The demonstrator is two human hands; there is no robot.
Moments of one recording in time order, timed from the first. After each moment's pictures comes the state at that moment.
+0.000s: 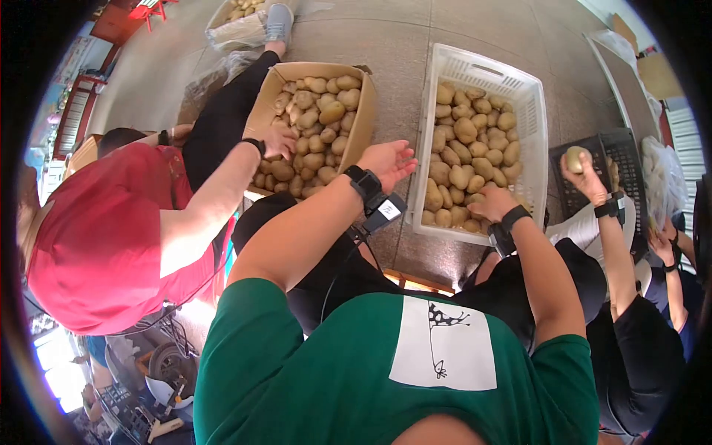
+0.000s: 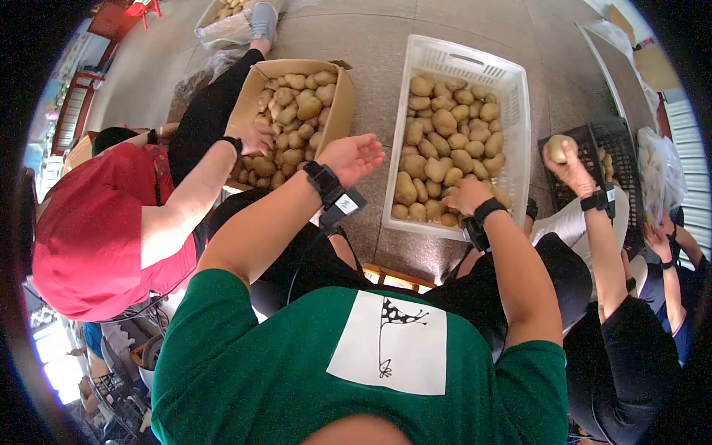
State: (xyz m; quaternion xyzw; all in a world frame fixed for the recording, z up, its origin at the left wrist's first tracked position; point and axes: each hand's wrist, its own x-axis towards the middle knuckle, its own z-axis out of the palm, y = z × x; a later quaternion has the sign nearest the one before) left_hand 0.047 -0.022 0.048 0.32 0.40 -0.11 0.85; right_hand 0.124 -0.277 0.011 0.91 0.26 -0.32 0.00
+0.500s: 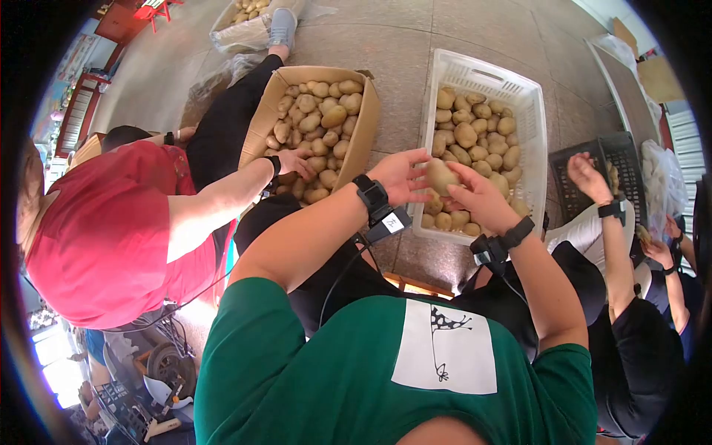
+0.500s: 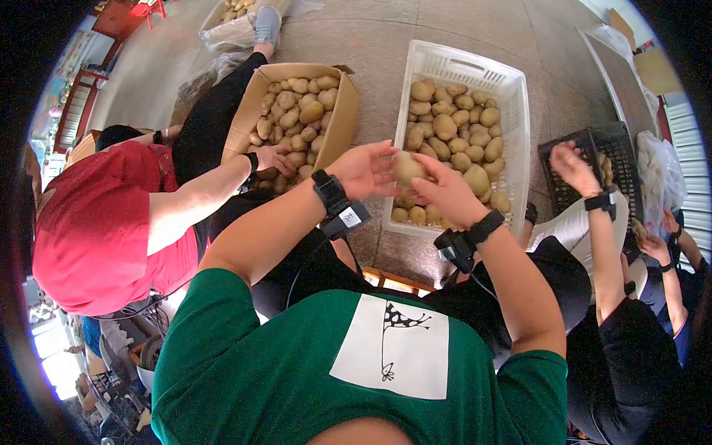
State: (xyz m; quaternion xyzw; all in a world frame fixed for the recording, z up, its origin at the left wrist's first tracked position) left_hand 0.041 -0.044 0.080 0.29 0.36 -0.22 0.86; right_hand 0.090 -0.228 0.085 0.67 0.14 -0.44 -0.58
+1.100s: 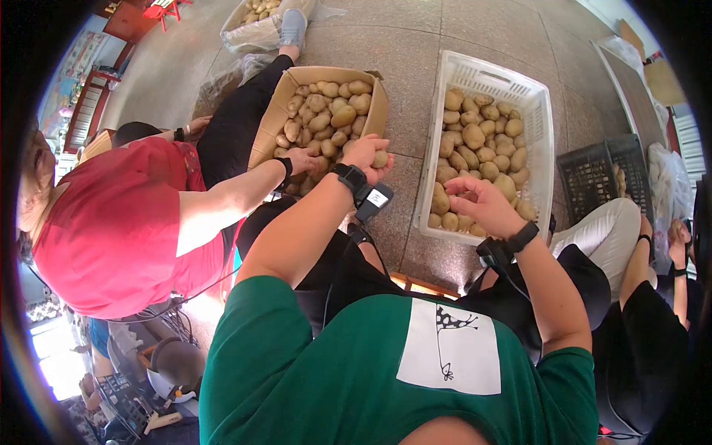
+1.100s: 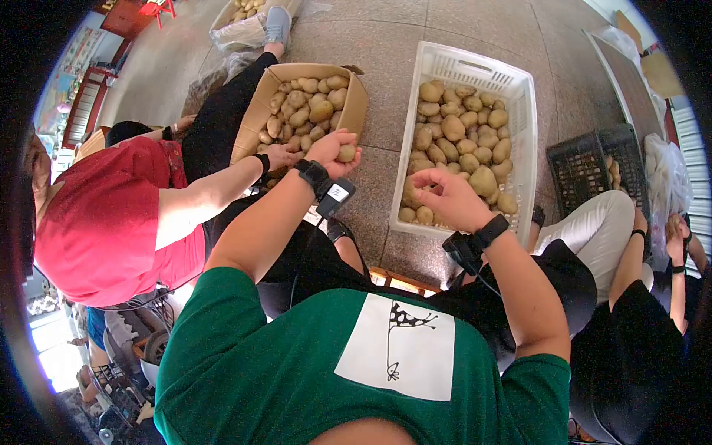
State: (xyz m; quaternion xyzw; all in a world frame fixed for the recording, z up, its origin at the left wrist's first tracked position) left_hand 0.040 0.024 0.029 0.31 0.43 -0.05 0.85; right_hand 0.086 -0.234 0.085 0.73 0.27 -0.41 -0.47
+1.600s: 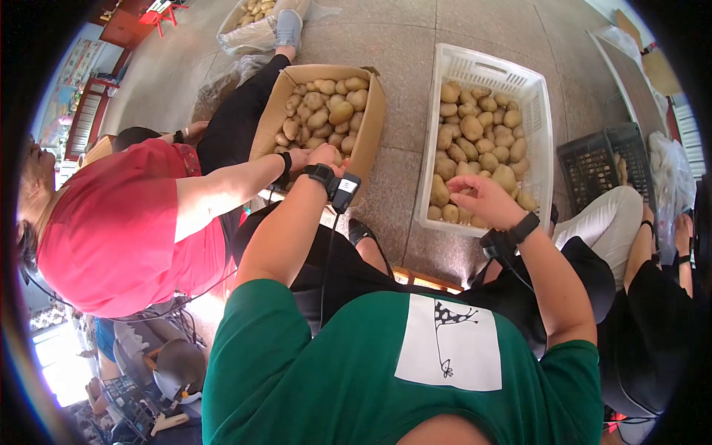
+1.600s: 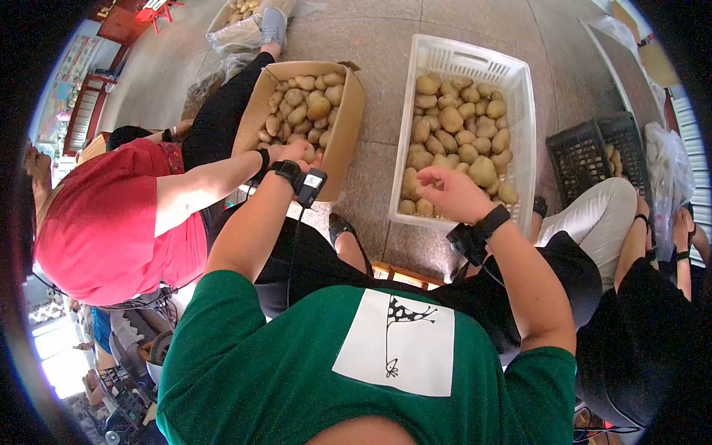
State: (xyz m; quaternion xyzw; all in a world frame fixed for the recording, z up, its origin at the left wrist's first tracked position) left_hand 0.011 0.092 -0.014 0.21 0.63 0.05 0.75; right_hand 0.083 -0.246 0.071 0.75 0.26 -0.42 -0.44
